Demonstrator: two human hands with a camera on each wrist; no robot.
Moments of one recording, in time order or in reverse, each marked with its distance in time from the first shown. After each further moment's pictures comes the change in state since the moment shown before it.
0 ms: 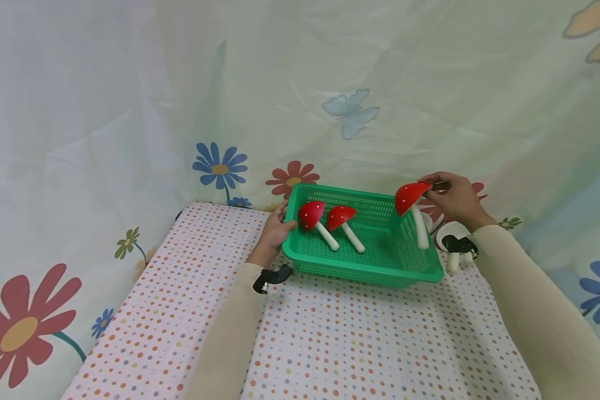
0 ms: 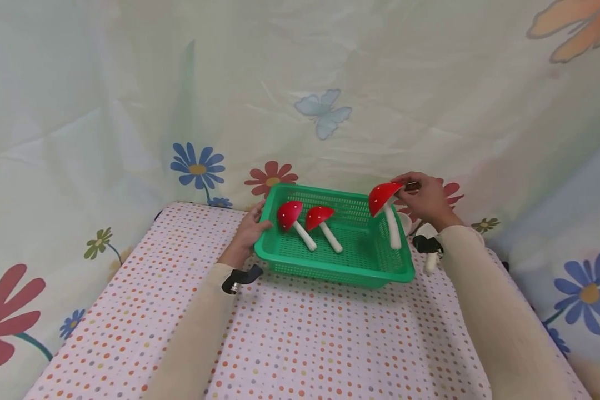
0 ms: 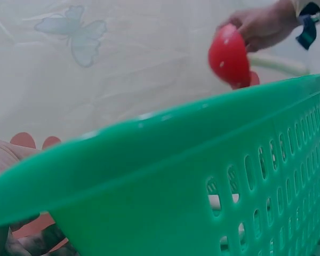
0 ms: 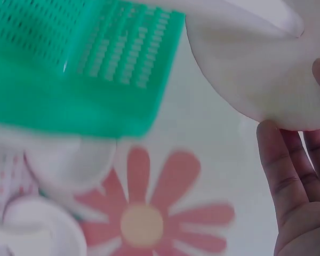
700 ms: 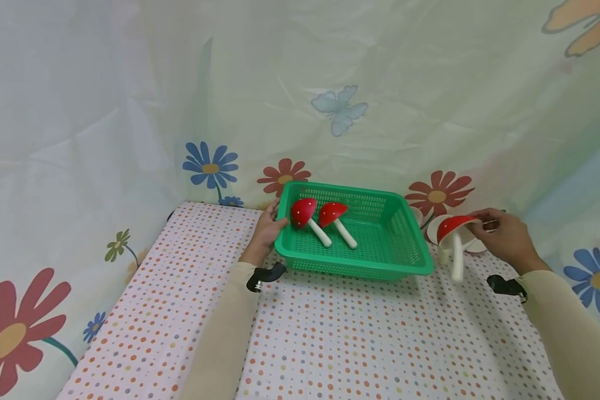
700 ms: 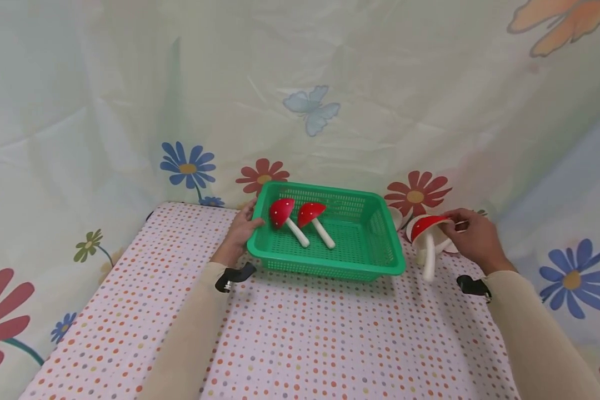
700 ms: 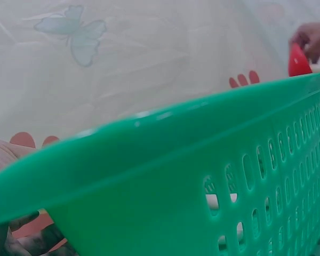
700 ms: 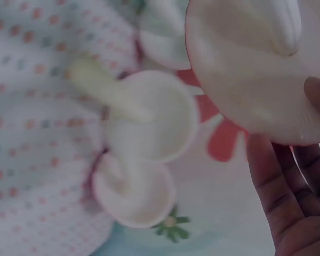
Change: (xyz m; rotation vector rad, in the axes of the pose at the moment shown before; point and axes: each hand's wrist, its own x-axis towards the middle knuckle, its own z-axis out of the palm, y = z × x) left_hand 0.001 0.000 0.000 -0.018 0.001 -0.013; right_hand -0.094 0.085 -0.035 -0.184 0.071 0.166
